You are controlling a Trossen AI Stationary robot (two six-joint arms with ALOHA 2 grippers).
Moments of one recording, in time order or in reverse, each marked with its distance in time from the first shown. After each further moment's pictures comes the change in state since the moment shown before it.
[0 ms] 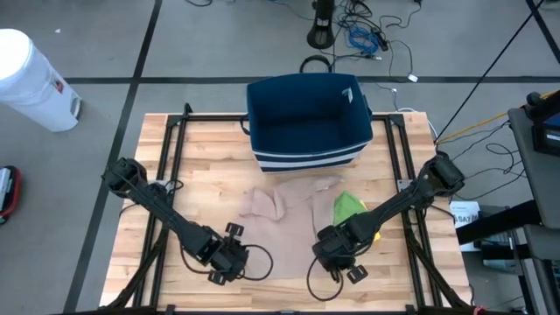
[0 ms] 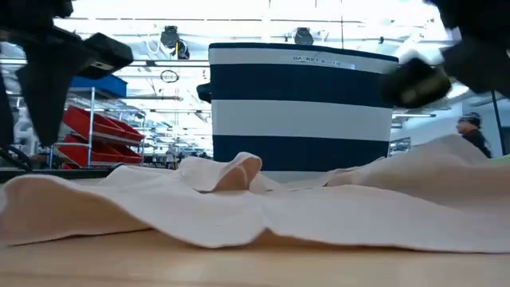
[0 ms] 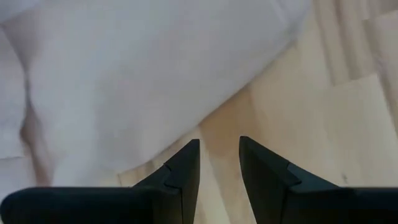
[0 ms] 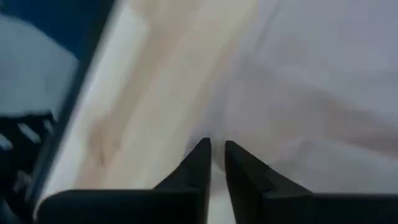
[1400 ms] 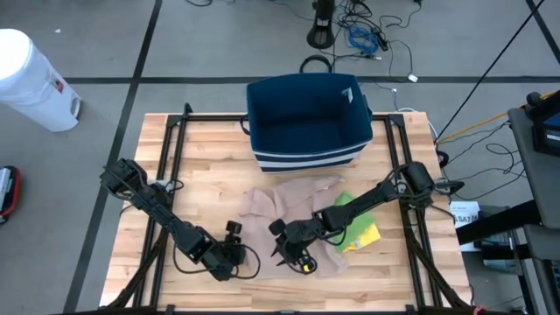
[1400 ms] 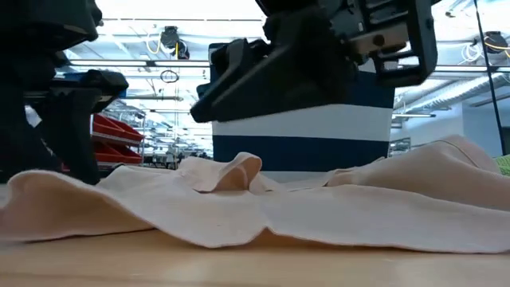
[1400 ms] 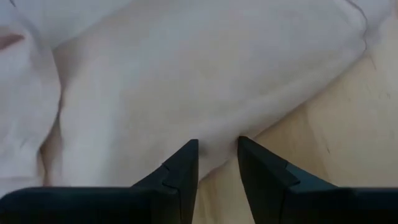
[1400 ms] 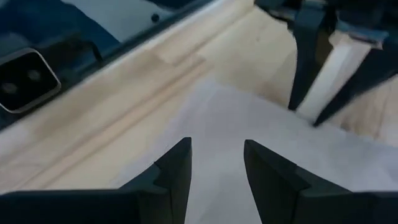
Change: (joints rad) left arm -0.063 0.000 -0.283 0.466 -0.279 0.026; right arm -0.181 0.233 0.002 0.929 0.105 -0.337
